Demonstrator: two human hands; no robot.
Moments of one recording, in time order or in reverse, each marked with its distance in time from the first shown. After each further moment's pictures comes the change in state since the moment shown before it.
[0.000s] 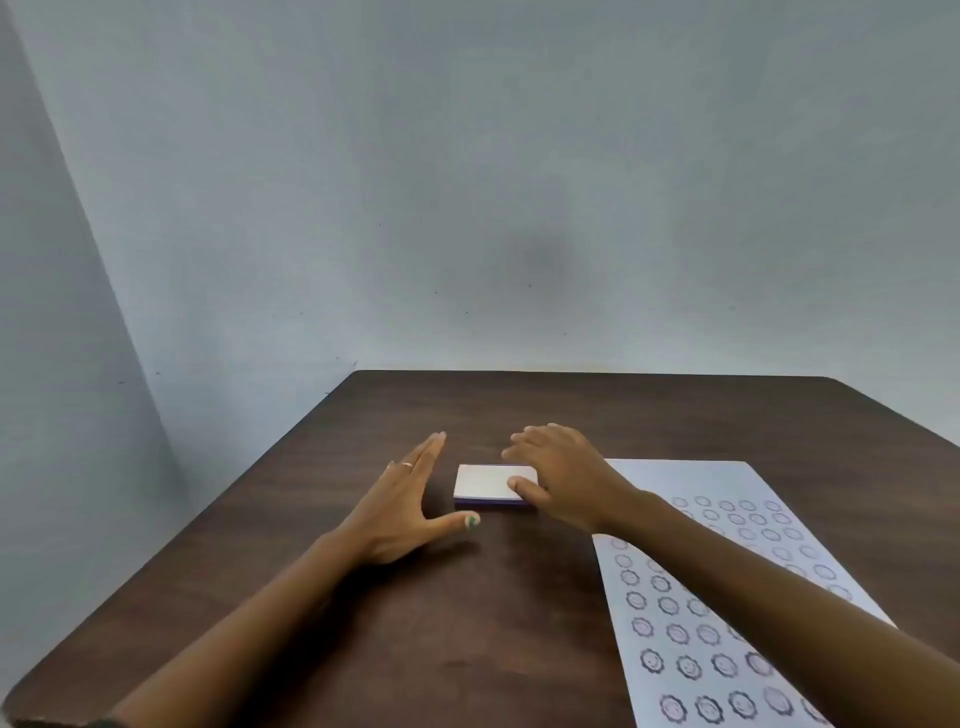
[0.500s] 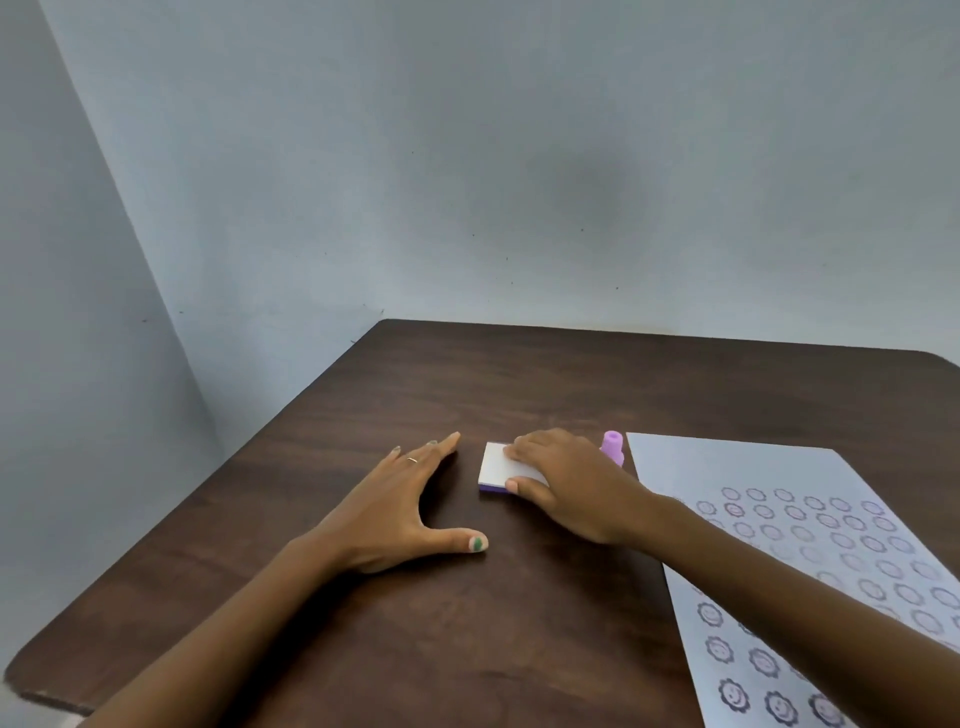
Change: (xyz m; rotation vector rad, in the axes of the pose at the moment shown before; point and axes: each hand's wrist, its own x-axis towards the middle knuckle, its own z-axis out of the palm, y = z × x) left_hand -0.024 -0.028 -0.004 0.000 -0.106 -0.043; right_hand 0.025 -0.022 0.033 0.121 -0.206 0.050
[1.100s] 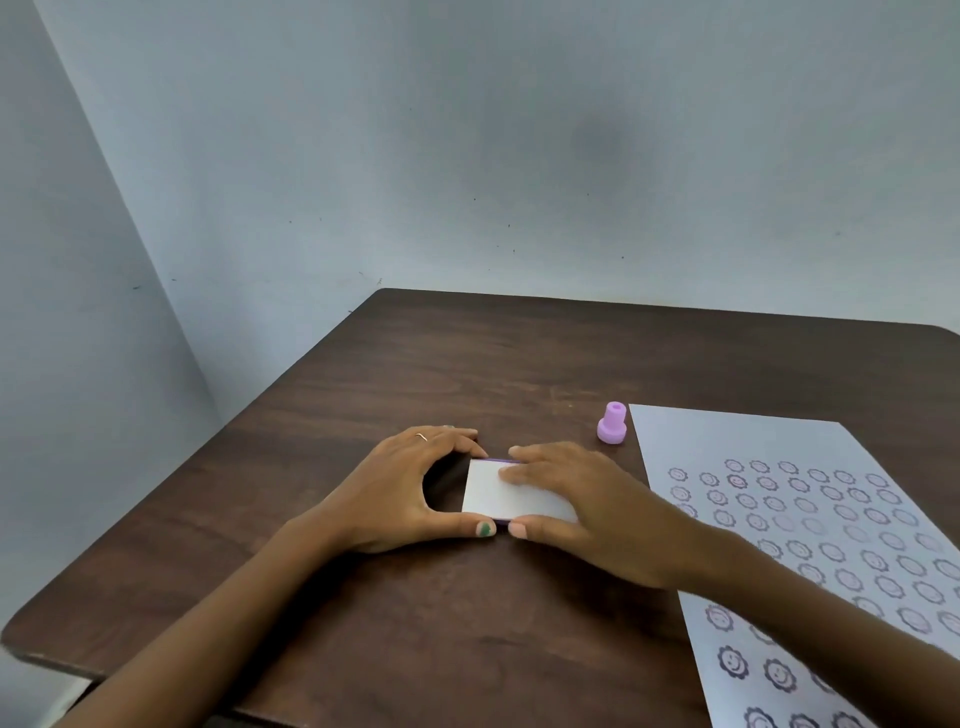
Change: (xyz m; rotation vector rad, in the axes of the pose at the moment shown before) left_hand -0.008 0.014 0.000 -0.041 0.048 0.124; right_hand -0.049 -0.011 0.002 0.160 0.006 -0.165
